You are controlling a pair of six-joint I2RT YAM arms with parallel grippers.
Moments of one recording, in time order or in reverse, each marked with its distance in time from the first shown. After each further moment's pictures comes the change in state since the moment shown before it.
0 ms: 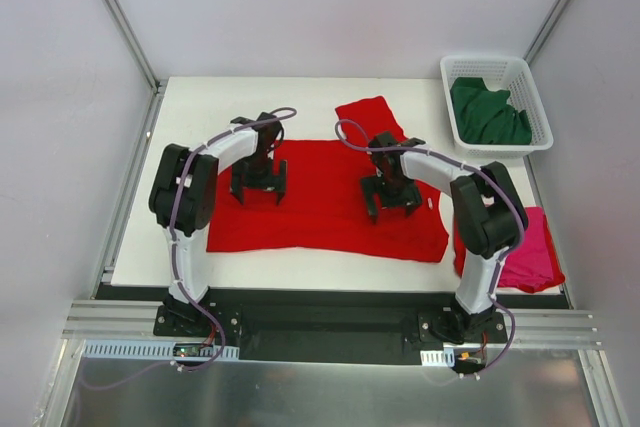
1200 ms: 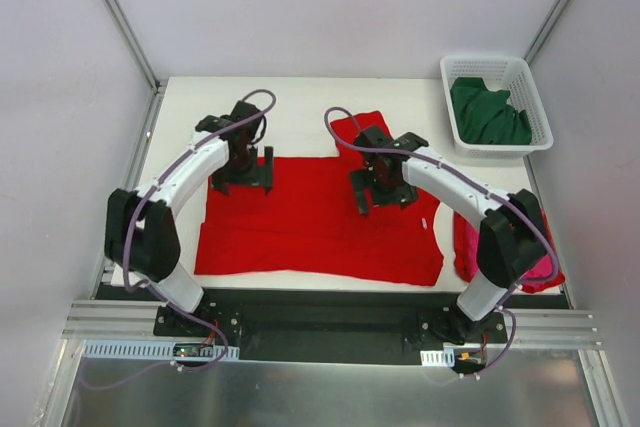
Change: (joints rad) left arm -0.003 -0.381 -0.142 -0.052 -0.018 -0.005; right arm 0.170 -0.195 0.087 -0.206 0.097 0.137
